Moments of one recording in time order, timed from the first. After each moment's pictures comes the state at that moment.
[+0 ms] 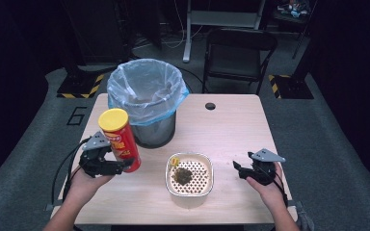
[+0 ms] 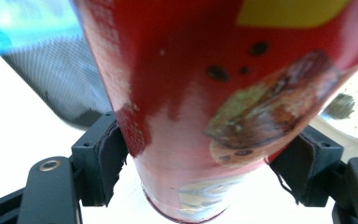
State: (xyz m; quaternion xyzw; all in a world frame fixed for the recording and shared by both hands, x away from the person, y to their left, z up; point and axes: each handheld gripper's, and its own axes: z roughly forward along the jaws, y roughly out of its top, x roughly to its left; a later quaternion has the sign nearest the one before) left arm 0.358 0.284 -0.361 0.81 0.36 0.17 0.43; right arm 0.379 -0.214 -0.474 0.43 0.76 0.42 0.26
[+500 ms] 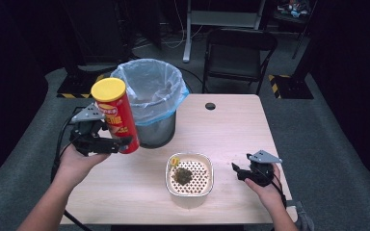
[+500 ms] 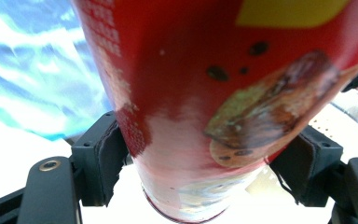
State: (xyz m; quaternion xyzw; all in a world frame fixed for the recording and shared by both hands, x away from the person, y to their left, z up) left arm 0.367 0.274 -0.273 0.81 0.36 0.18 0.42; right arm 0.378 -0.211 -0.479 0.43 0.77 0.41 0.25
